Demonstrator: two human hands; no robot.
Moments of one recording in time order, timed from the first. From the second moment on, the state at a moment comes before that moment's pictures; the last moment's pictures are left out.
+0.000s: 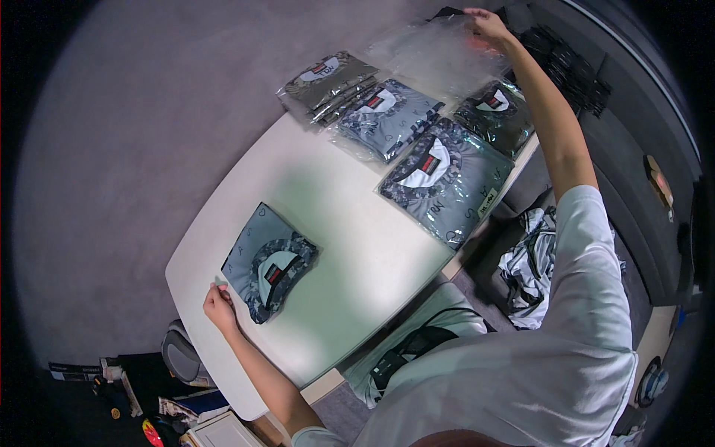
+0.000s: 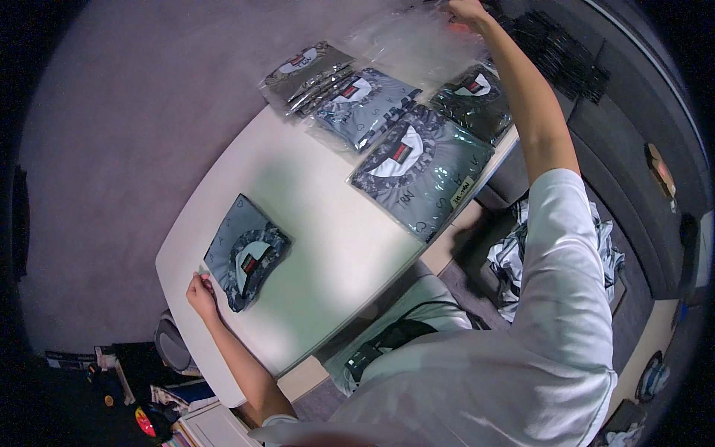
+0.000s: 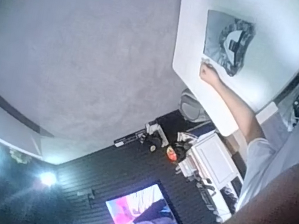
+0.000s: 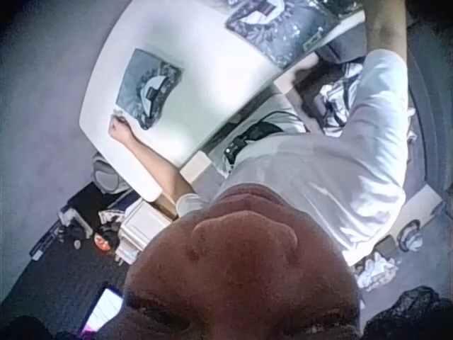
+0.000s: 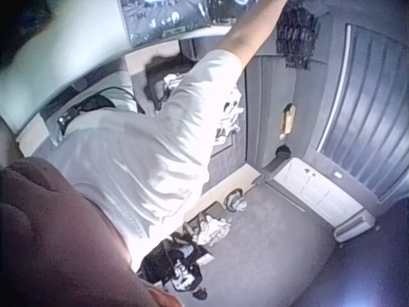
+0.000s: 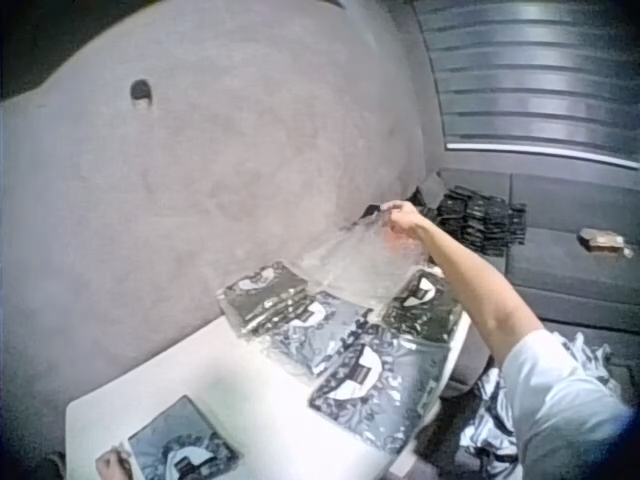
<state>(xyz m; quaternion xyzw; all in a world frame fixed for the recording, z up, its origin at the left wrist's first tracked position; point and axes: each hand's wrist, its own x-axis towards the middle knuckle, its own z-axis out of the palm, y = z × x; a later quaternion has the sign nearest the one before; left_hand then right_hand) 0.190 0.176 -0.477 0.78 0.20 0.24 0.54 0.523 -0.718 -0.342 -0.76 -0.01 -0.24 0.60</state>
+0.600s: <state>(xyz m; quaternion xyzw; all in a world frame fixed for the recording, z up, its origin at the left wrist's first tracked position) 0.190 0.175 -0.478 0.79 0.20 0.24 0.53 0.468 -0.711 -0.355 -0.91 0.31 -0.04 0.27</state>
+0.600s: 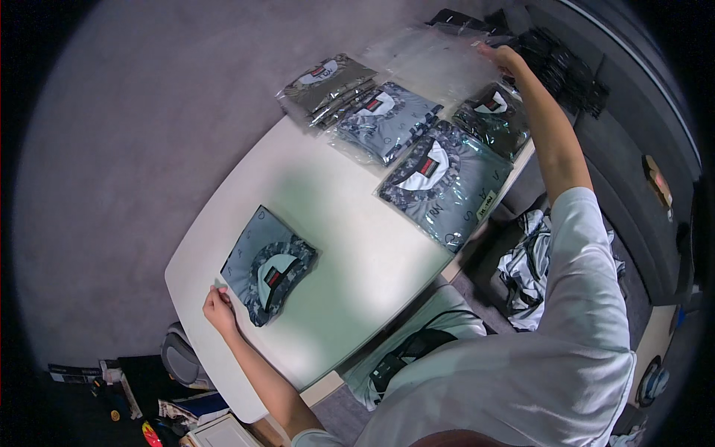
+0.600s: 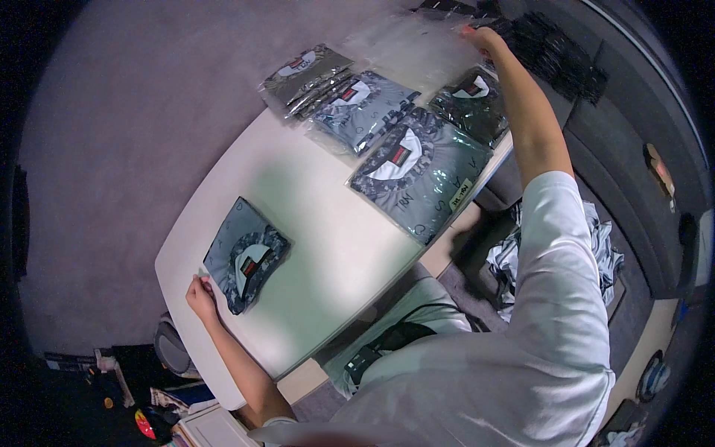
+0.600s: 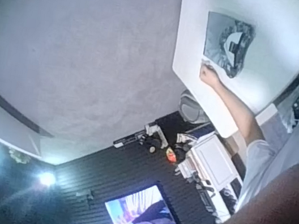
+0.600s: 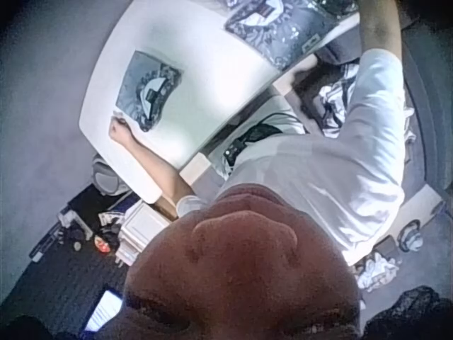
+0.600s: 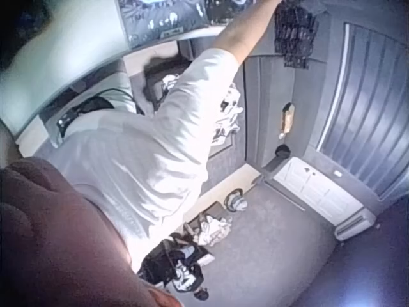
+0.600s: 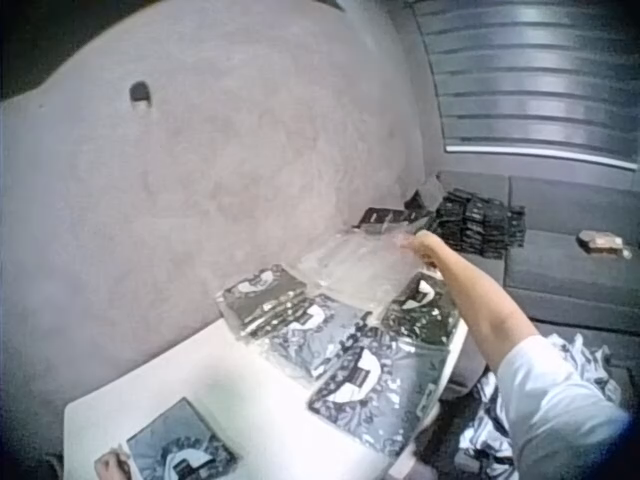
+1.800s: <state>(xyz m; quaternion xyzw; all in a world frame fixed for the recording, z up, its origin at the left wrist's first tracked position) 0.189 0.176 -0.477 0.79 0.21 0.23 0.53 0.482 -0.729 -0.374 -0.83 0.28 -0.09 0.47</state>
